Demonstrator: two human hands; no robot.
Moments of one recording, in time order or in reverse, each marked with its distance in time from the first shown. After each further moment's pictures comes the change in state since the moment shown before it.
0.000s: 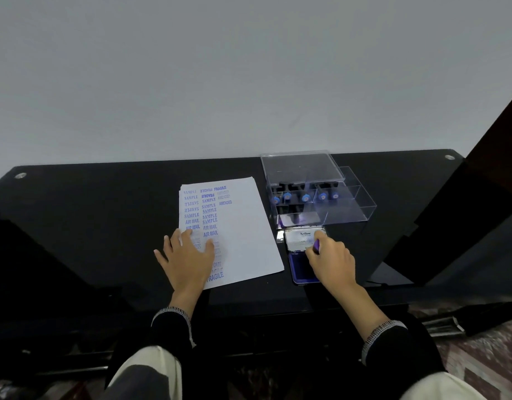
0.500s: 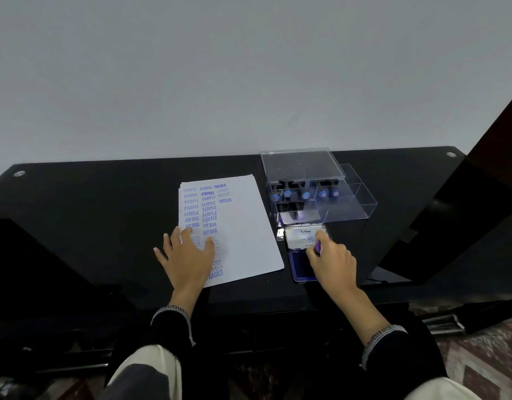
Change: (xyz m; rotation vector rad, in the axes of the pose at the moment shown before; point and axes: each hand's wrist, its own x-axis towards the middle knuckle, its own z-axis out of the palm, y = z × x) left_hand 0.000 0.000 0.000 0.003 -0.011 -0.001; right_hand -0.007 0.004 0.005 -0.018 0.043 -0.026
